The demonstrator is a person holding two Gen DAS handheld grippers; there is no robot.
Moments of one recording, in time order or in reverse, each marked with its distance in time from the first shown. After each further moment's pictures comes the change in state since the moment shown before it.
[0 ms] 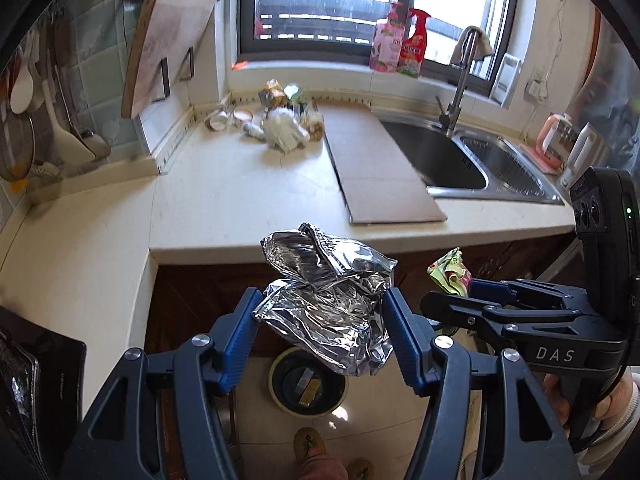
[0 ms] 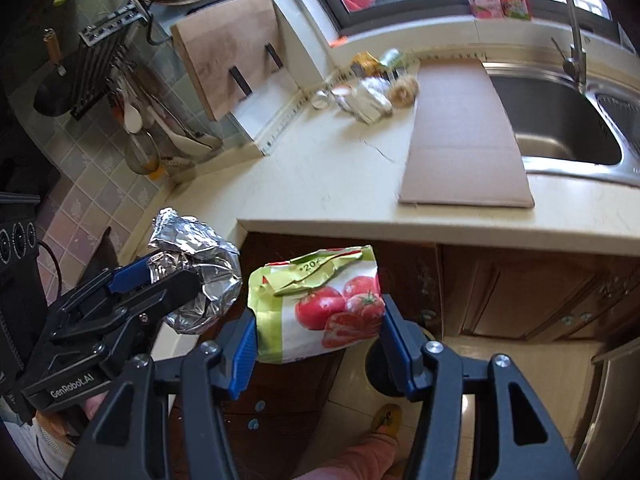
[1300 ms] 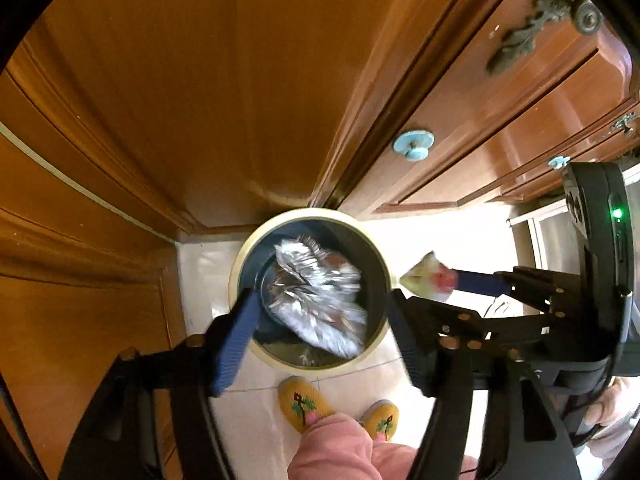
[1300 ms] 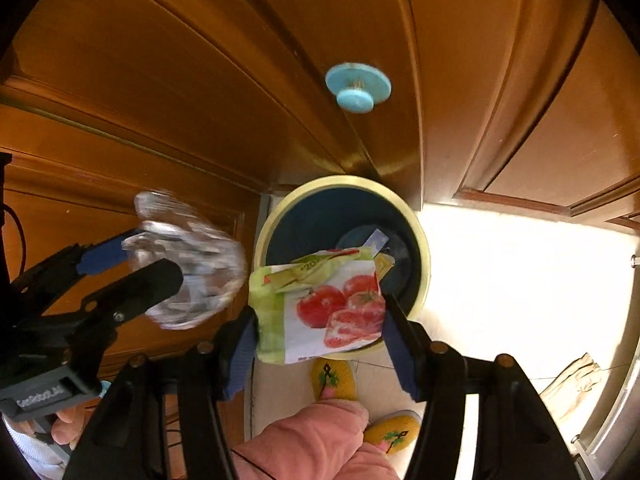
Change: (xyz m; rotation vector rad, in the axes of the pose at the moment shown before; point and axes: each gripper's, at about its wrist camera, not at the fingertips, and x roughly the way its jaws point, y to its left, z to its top) left arm 0.411 0.063 -0.216 -0.027 0.492 -0.105; right arm 0.364 -0.176 -0.166 0.180 0.434 -0.124
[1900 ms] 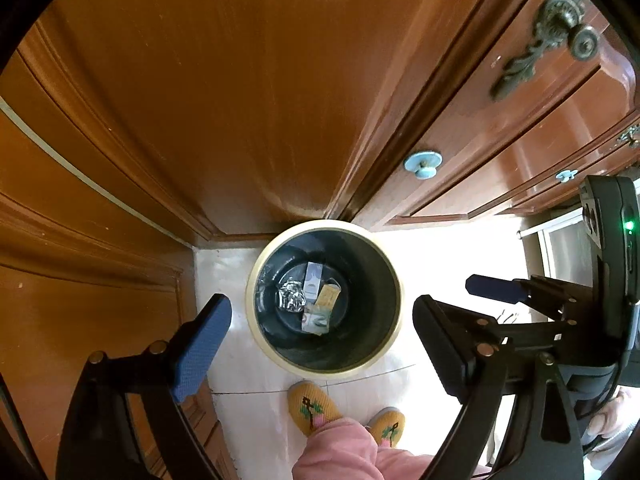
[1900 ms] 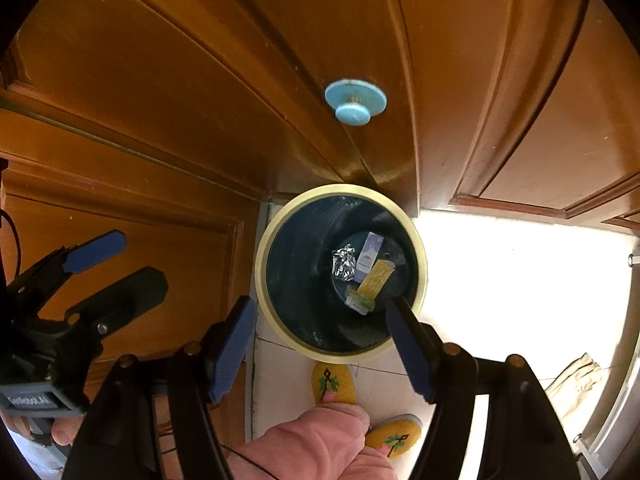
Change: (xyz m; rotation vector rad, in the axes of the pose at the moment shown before) left arm -0.027 0.004 -0.001 -0.026 -0.051 0.056; right arm -0.017 -0.003 -0.003 0.020 -0.046 -0.012
